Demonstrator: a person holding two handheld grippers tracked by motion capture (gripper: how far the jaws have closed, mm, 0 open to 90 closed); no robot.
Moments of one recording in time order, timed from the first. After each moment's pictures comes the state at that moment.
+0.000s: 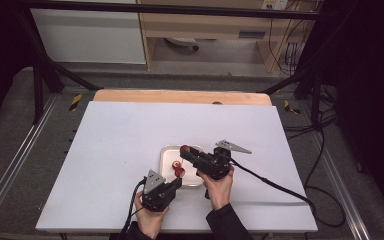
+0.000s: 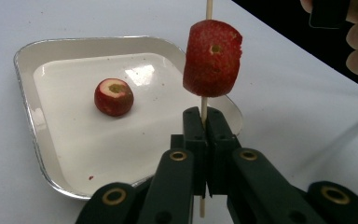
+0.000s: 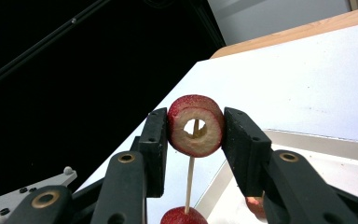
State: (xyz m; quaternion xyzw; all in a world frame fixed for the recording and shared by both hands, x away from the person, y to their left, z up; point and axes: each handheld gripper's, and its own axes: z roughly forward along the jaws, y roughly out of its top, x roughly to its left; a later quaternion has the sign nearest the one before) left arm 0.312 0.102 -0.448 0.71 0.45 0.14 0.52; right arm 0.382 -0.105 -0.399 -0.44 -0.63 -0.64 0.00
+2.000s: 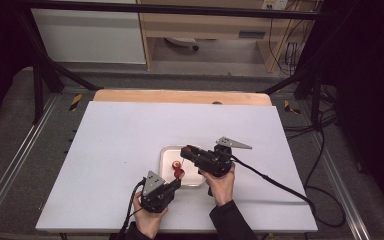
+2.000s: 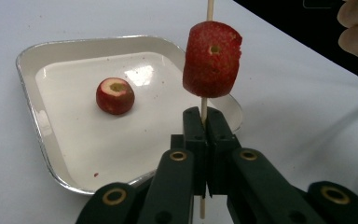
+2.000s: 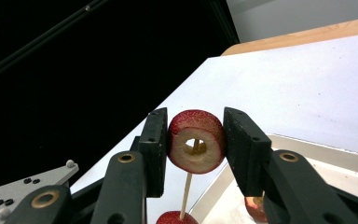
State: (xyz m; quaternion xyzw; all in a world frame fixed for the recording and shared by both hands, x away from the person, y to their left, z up) left arm 0.310 0.105 -0.450 0.73 0.44 0.15 0.51; right arm 0.389 -0.109 -0.396 -0.41 -0.65 -0.64 0.01
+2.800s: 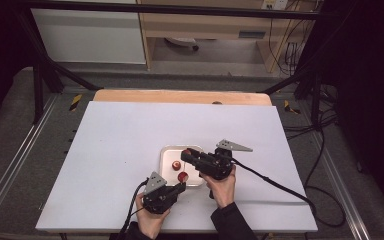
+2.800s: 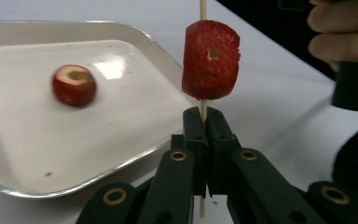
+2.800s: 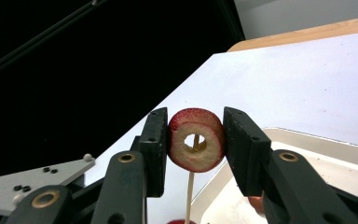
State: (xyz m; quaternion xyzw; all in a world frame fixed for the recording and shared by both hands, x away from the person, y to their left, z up) left arm 0.312 0.101 -0.455 0.73 0.42 0.08 0.54; right arm 0.384 -0.112 -0.400 -0.39 -0.66 -0.65 0.01
